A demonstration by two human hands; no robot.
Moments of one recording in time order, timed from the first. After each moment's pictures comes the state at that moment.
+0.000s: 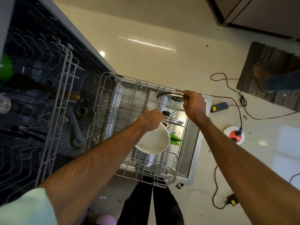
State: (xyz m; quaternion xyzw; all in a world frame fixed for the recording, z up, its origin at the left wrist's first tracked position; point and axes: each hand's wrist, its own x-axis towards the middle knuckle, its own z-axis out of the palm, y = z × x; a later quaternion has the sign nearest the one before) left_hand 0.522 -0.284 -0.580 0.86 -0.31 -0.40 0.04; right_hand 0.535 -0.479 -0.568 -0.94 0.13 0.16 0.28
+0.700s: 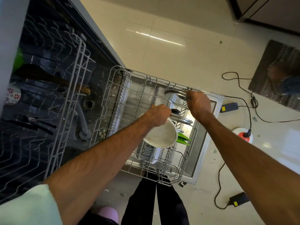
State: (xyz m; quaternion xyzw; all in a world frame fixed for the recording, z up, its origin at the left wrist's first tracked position) left_hand 0.528 -0.267 -0.586 0.87 -0.29 -0.38 0.08; right_hand 0.542 -0.462 -0.601 -0.98 -0.01 0.16 0.15
